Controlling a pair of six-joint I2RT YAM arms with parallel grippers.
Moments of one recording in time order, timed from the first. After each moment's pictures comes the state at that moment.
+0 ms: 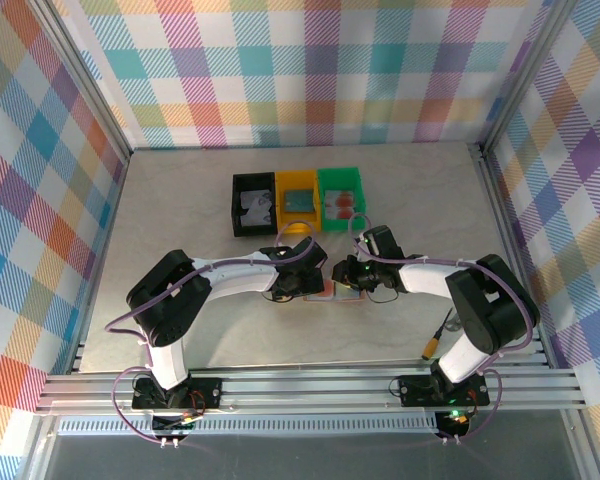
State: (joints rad) left arm -0.87 1.84 1.08 -0.49 -0.11 -1.00; right arm 0.49 1.61 0.67 0.03 -0.50 0.78
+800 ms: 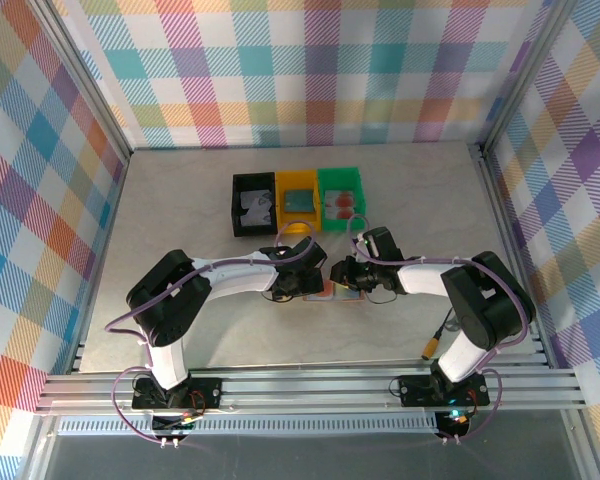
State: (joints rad) left arm -0.87 1.84 1.08 -0.49 -0.11 -0.99; right arm 0.49 1.64 0.65 0.11 -0.54 0.78
